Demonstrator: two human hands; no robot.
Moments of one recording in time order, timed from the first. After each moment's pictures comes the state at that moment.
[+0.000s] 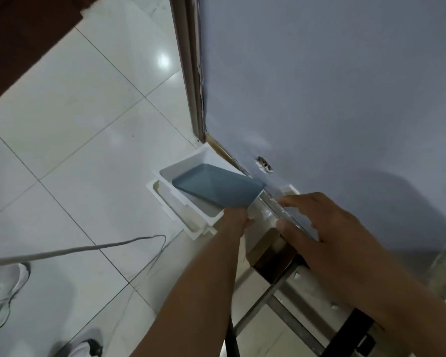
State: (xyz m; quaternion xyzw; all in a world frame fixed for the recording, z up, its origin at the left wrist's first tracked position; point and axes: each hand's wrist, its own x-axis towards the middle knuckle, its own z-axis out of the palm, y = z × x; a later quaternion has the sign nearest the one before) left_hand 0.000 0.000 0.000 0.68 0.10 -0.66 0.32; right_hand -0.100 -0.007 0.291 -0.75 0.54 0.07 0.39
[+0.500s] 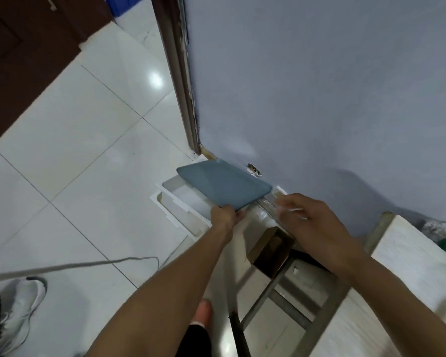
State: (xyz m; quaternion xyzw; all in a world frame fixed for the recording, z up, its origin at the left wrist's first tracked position) left_hand 0.023 0.014 0.107 0.70 0.11 -0.58 0.40; right_hand -0.111 0.000 0.303 -0.60 0.62 -0.01 0.50
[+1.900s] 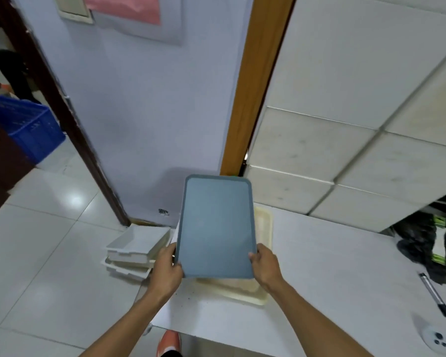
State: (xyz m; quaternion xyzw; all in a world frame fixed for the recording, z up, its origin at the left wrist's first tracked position) left_hand -0.073 0.314 0.508 0.64 -0.56 -0.46 0.26; right_hand -0.310 0.331 0.497 -0.44 0.80 -0.18 0.36
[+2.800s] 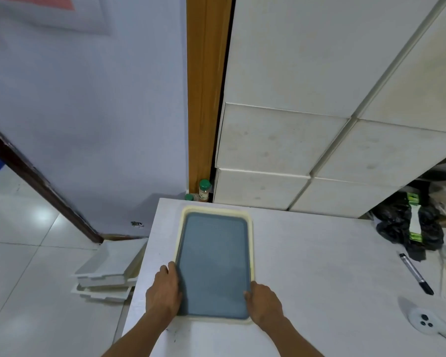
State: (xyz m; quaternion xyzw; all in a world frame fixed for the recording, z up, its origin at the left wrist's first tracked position) left_hand -0.139 0.278 0.442 0.65 -0.70 -0.27 -0.08; right_hand -0.352 0.364 0.437 -0.45 0.82 0.06 0.34
